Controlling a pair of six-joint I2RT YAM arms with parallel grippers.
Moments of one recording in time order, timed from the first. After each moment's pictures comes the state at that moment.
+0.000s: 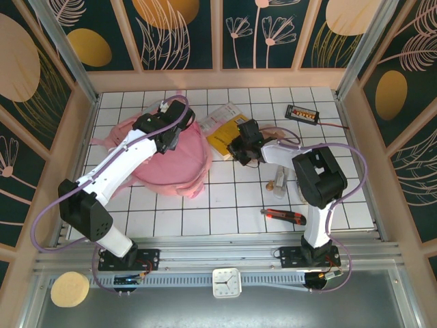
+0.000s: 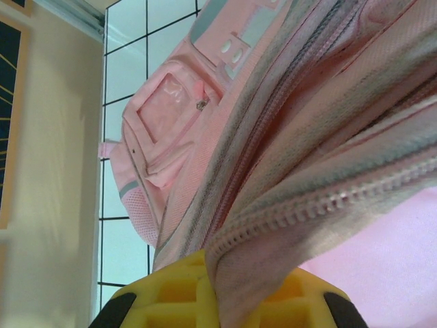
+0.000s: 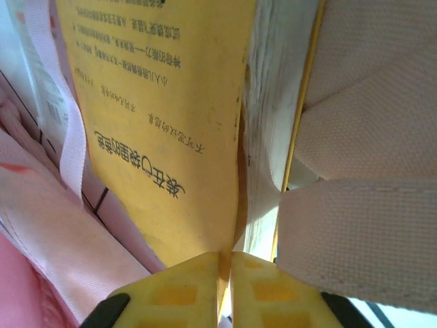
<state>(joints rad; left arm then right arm) -0.57 1.59 1.53 -1.11 -0.66 -0.28 0.54 1.91 1.16 -0.14 -0.18 1.36</state>
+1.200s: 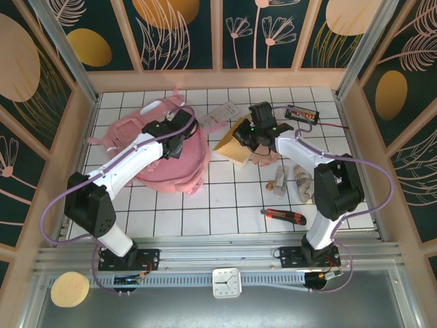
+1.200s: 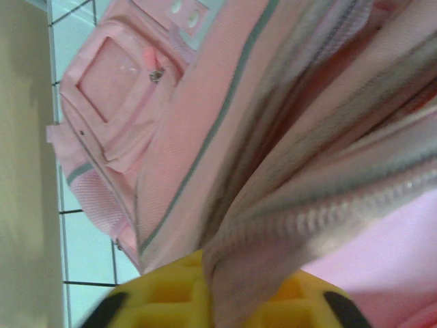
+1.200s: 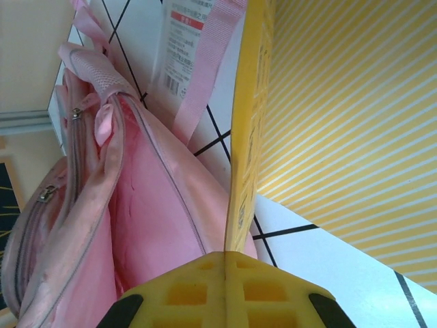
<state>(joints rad) -0.57 1.63 1.41 -1.01 -0.58 -0.29 0.47 1.73 1.27 -0.33 -0.28 1.11</state>
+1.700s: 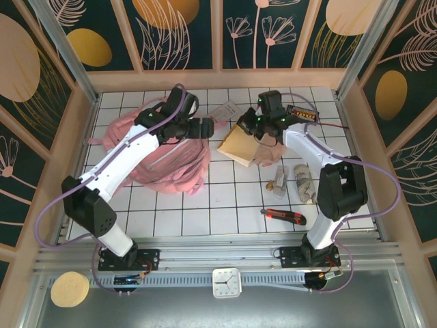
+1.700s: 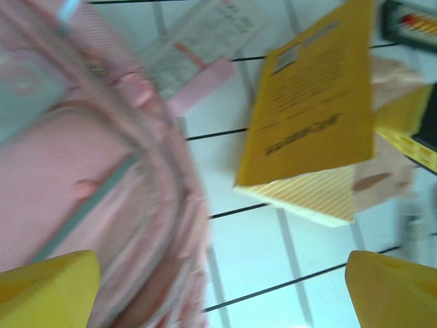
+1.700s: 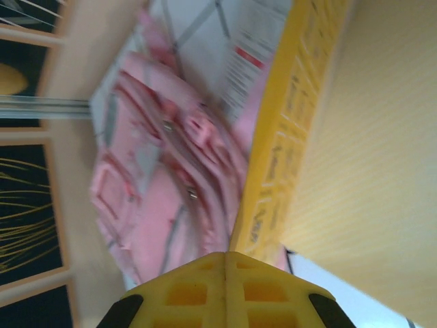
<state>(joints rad) -0.57 1.66 1.63 -0.83 0.00 -0.48 0.40 1.72 1.39 -0.36 -0.37 0.96</state>
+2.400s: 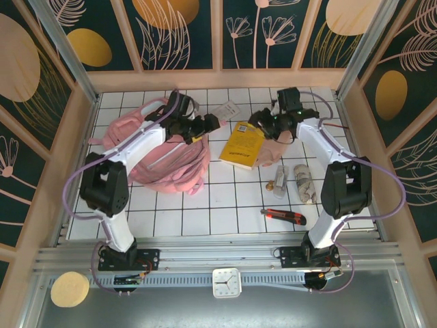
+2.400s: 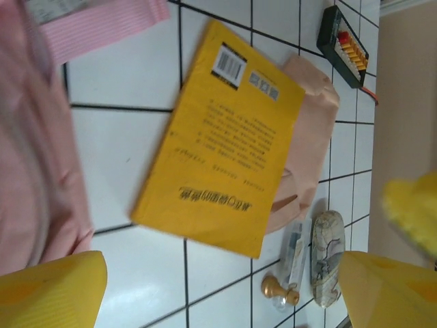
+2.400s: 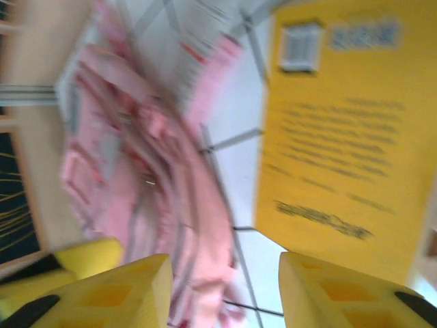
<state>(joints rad) -0.44 1.88 1.53 -0.49 0.44 -0.77 0.26 1.72 1.37 -0.58 -0.48 0.80</state>
